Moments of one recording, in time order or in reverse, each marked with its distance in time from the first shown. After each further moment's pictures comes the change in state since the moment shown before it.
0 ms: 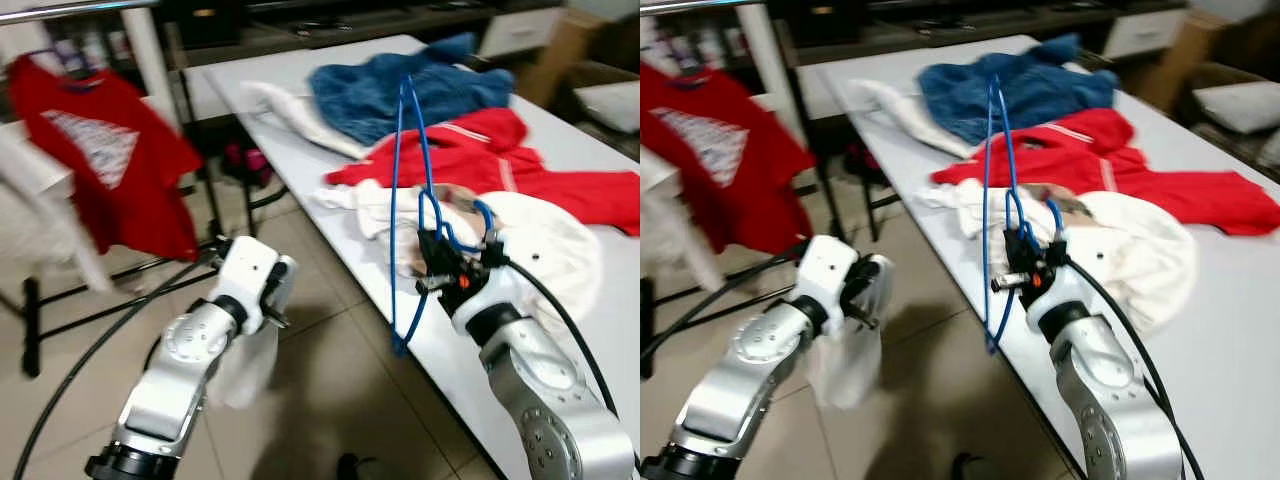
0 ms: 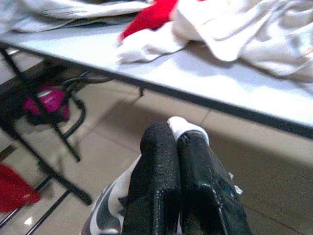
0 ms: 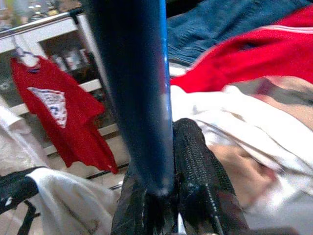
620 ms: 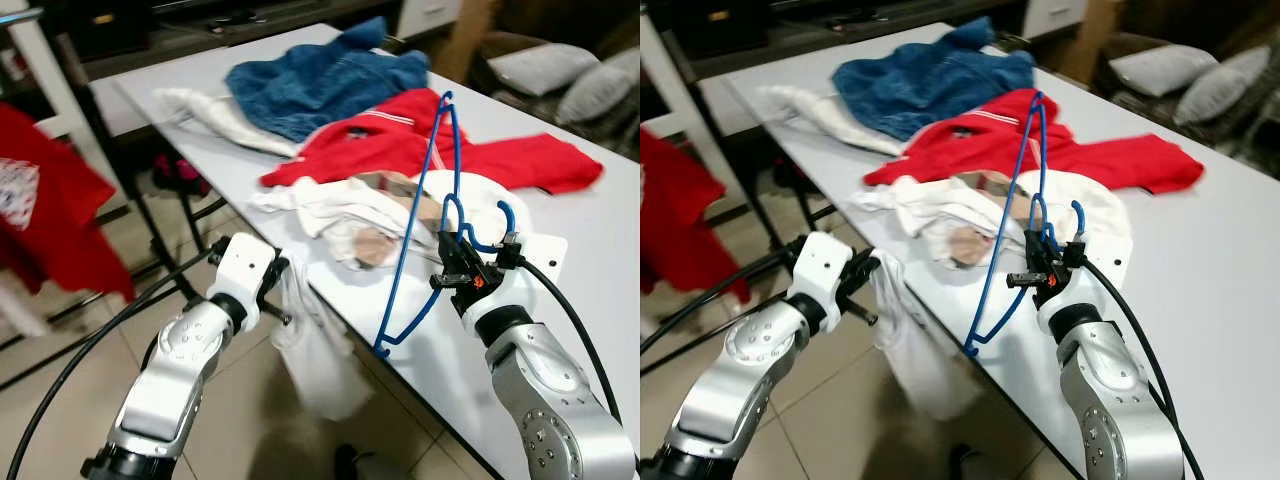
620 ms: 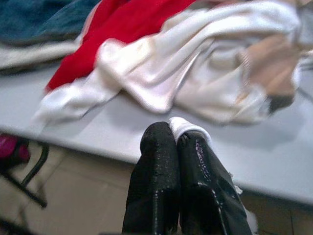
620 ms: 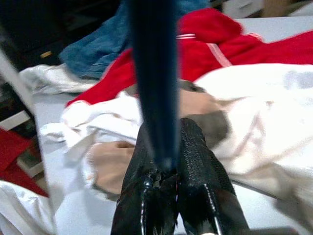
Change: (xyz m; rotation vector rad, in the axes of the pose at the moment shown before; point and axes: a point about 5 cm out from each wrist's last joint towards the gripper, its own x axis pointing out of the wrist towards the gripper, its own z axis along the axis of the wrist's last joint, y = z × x) left arm -0.002 0.004 0.009 0.013 -0.068 0.003; right arm -0.002 -0.011 -0.002 0.034 -0.005 -0.140
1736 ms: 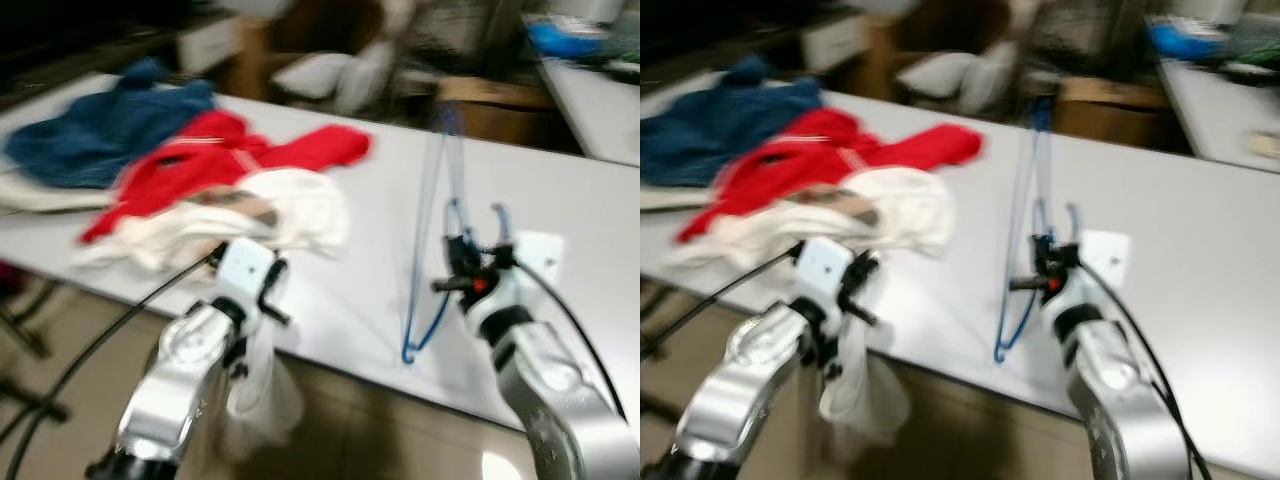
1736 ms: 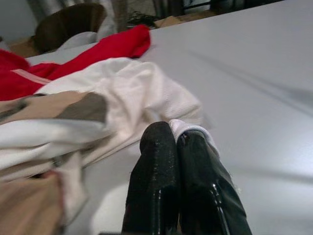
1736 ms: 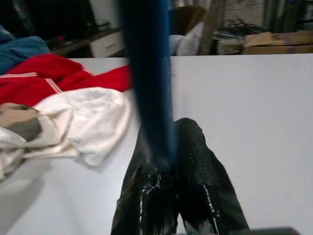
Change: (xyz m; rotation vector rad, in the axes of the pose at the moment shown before) left arm -0.001 0.000 -0.011 -0.014 -0.001 0.043; right arm -0.001 -0.001 -0.001 -0.100 0.052 0.001
